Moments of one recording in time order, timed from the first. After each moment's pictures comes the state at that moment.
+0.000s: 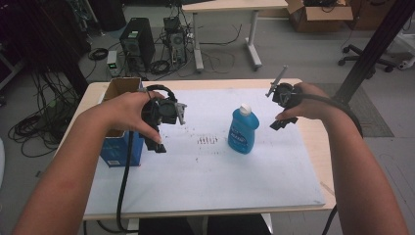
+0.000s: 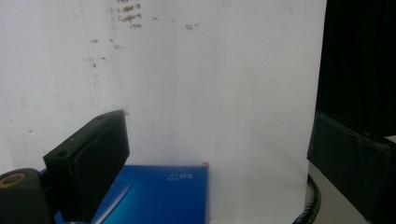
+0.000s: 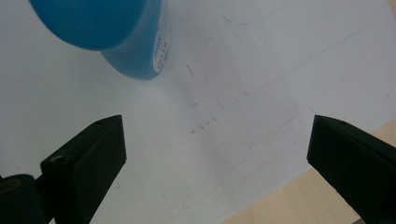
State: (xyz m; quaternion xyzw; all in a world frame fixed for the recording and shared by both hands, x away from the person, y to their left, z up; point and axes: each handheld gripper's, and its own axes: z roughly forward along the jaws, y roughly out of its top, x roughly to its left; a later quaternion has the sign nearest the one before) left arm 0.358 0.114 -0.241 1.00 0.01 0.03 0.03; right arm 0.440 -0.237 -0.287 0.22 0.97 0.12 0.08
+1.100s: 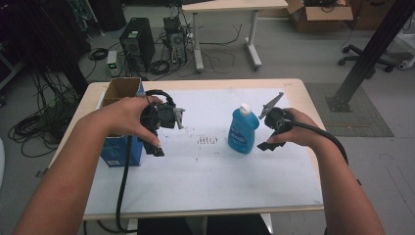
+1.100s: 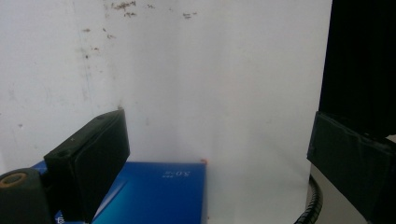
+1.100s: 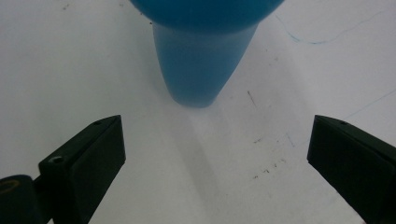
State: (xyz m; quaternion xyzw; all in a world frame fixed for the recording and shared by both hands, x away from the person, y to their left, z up) left arm 0.356 0.120 -0.253 1.00 0.01 0.03 0.03; right arm 0.409 -0.226 -0.350 0.22 0.95 0.21 0.06
